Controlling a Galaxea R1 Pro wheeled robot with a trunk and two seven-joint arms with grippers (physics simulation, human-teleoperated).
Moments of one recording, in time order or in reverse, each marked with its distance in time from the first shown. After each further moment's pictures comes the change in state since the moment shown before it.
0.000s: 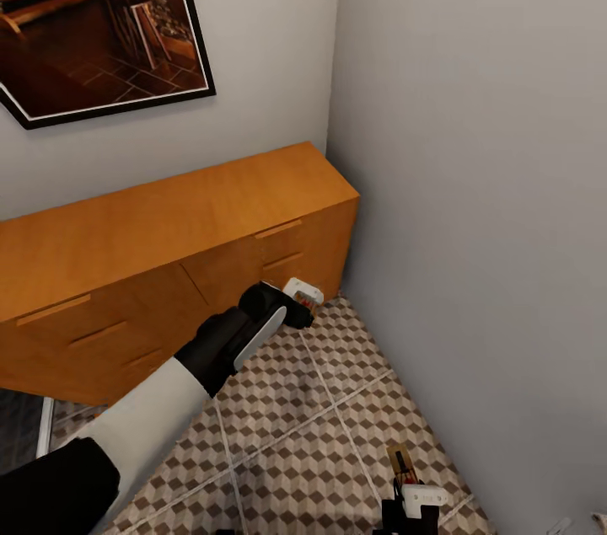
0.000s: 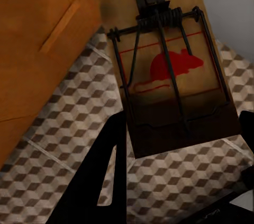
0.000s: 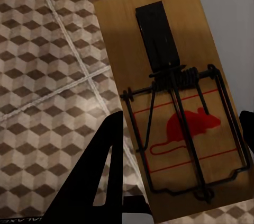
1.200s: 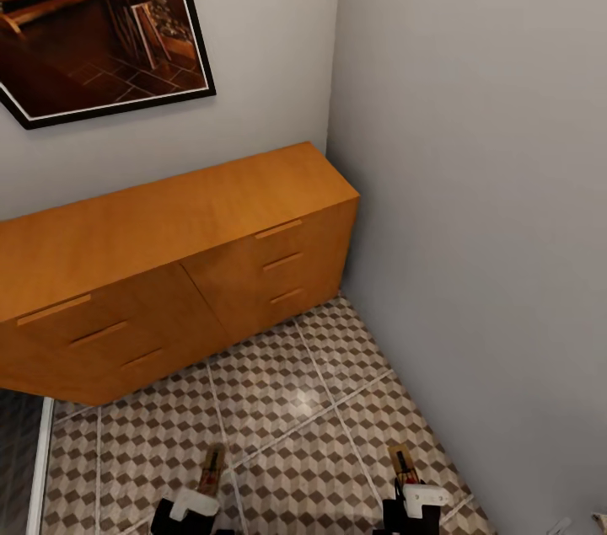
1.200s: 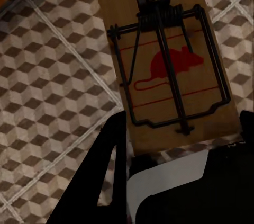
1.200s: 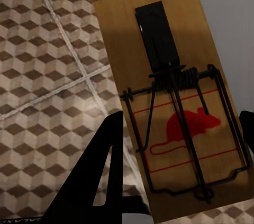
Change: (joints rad) left arm 0.489 0.116 0.012 1.061 0.011 -1.543 -0.170; right arm 0.000 -0.004 0.000 0.000 0.001 0.000 -0.003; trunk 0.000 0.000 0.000
